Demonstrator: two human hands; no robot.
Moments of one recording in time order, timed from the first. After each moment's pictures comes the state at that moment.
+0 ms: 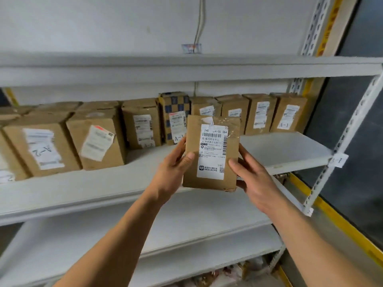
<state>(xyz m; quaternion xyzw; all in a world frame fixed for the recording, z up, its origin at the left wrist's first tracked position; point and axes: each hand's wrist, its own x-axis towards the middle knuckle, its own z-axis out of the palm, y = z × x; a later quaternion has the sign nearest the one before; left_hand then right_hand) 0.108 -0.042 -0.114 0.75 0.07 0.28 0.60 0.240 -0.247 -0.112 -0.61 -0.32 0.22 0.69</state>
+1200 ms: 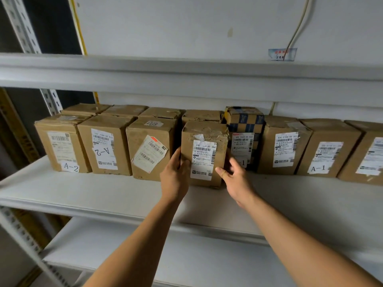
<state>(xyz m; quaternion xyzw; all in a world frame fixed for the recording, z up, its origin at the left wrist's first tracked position) 0.127 0.134 -0.158 0.69 0.37 0.51 0.36 0.296 0.050 -0.160 -0.66 -0.39 0.25 0.59</state>
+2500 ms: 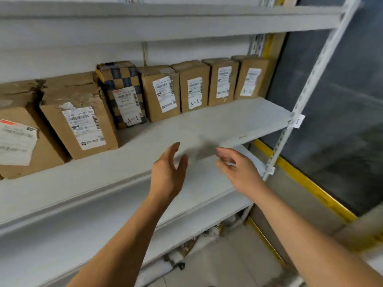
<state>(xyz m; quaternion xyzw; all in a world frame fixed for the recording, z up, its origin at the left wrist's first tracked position) 0.185 -0.094 -0.176 0.86 0.19 0.28 0.38 0.299 -0.288 -0.176 -0.82 -0.27 0.09 0.49</state>
